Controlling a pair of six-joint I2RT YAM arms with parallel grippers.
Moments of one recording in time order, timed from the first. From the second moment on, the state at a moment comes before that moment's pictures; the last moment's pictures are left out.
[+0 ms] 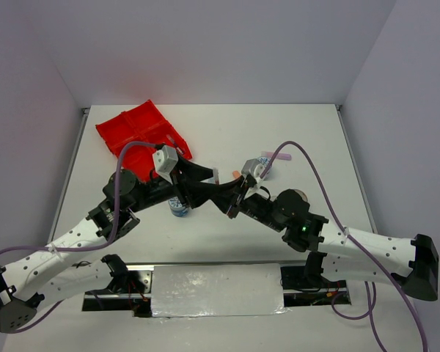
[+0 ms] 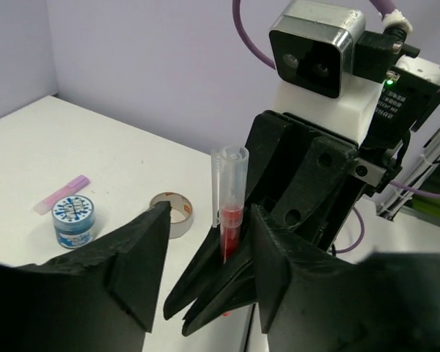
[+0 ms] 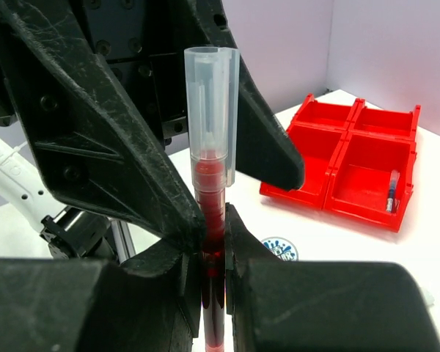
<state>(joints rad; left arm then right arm) -0.82 0.88 0.80 0.30 0.38 -0.31 1.14 0.91 0.66 0.45 0.07 0.13</state>
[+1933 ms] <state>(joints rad) -0.82 0.97 1.01 0.15 0.26 -0.32 1.12 0.97 0.74 0.40 0.15 0.09</state>
